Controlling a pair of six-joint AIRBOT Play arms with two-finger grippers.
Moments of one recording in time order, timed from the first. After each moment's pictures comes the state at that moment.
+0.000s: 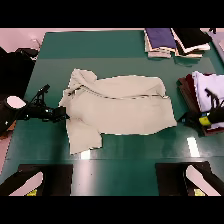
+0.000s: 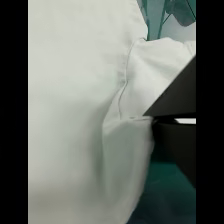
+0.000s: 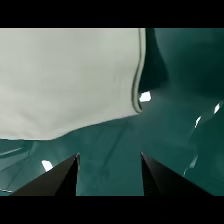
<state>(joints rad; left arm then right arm) 0.06 -1.03 0.71 0.94 -1.06 -1.38 -0.48 -0.96 0.68 -1.11 1.40 1.37</state>
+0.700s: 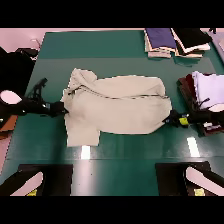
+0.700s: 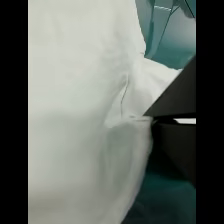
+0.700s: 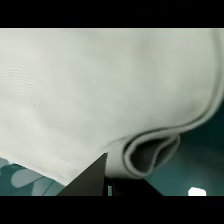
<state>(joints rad) 0.06 -1.00 0.80 0.94 -1.09 -1.38 -0.32 -1.11 0.60 -0.84 1.15 1.25</state>
